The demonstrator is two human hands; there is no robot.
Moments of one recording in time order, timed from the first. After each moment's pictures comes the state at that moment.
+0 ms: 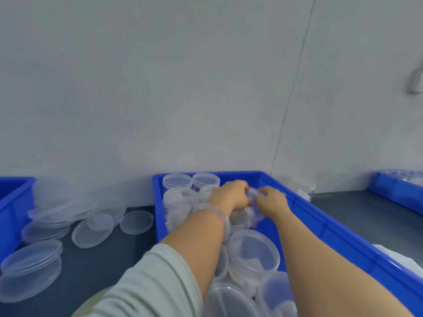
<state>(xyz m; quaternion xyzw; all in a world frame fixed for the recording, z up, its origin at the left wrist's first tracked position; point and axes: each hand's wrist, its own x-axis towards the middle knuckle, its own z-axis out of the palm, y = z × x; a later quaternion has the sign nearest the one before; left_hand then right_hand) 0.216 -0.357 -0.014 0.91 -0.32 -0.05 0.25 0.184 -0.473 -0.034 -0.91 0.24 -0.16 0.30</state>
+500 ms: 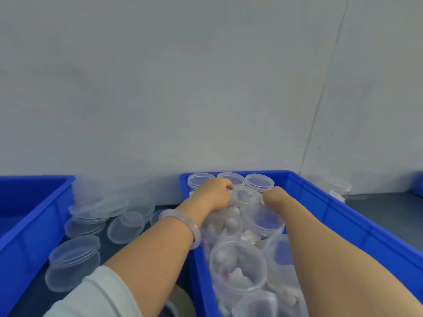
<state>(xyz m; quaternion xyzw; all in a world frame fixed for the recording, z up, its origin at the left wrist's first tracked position) 0.253 -0.261 -0.031 0.93 -0.24 -0.03 0.27 0.217 -0.421 -0.025 -0.91 0.25 -0.01 0.33</state>
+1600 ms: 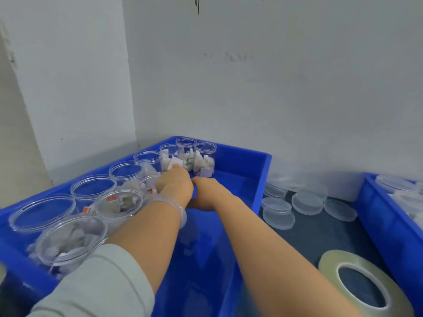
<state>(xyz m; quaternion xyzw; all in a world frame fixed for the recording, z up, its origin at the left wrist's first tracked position) 0.086 0.190 -0.053 0.93 0.34 0.10 0.08 0.115 0.104 -0.063 -0.91 -0.37 0.08 0.16</state>
